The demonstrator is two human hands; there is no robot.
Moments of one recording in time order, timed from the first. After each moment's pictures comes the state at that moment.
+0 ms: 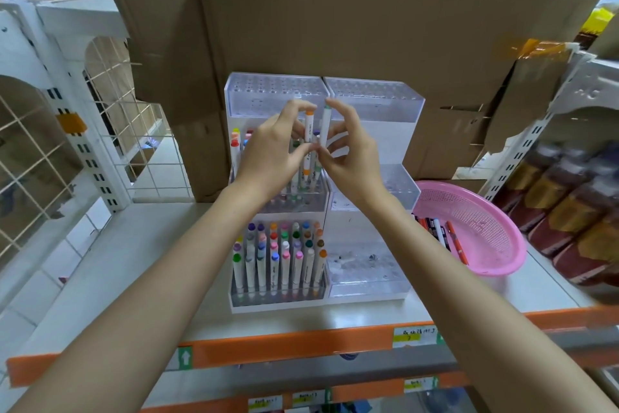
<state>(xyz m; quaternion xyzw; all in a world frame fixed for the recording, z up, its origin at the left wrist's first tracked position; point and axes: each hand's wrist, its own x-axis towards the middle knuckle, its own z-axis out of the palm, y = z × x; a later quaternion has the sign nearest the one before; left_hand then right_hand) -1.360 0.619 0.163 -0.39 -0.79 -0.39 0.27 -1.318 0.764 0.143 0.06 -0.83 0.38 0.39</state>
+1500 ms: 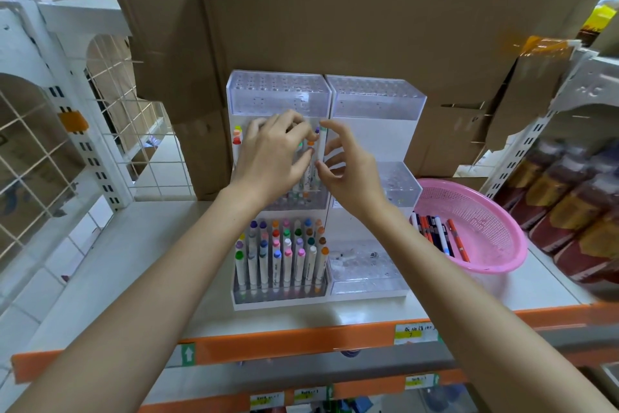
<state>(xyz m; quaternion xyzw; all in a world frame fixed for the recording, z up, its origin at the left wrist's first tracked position) -1.361 0.611 0.154 -0.39 -0.83 -0.23 0.33 -1.304 0.759 0.129 0.05 -0.87 0.37 0.33</state>
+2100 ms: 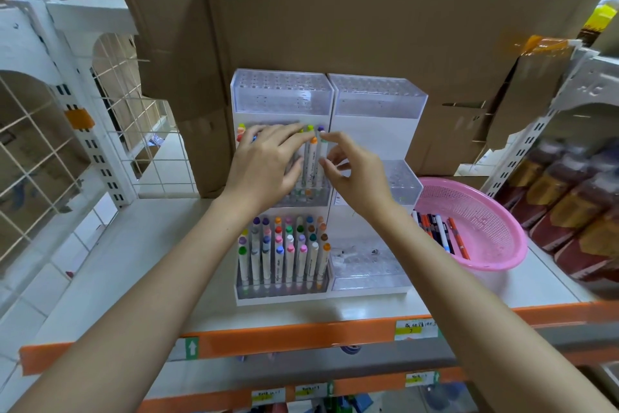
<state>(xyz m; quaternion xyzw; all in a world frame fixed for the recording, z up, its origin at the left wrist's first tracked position) -1.365 0.594 0.137 -0.41 -0.83 -0.18 0.34 -1.304 0.769 0.120 0.07 -0.89 0.28 0.35</state>
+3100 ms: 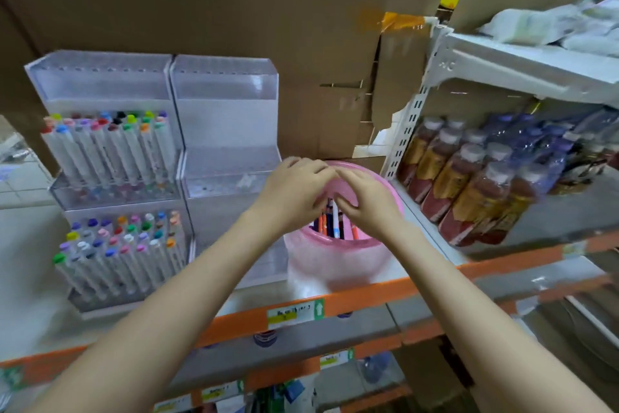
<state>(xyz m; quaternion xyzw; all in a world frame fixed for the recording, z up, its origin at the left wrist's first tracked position) -1.257 0.814 0.106 -0.56 -0.78 -0.16 0.22 -1.171 0.969 0.083 -0.05 -0.95 0.18 0.23</state>
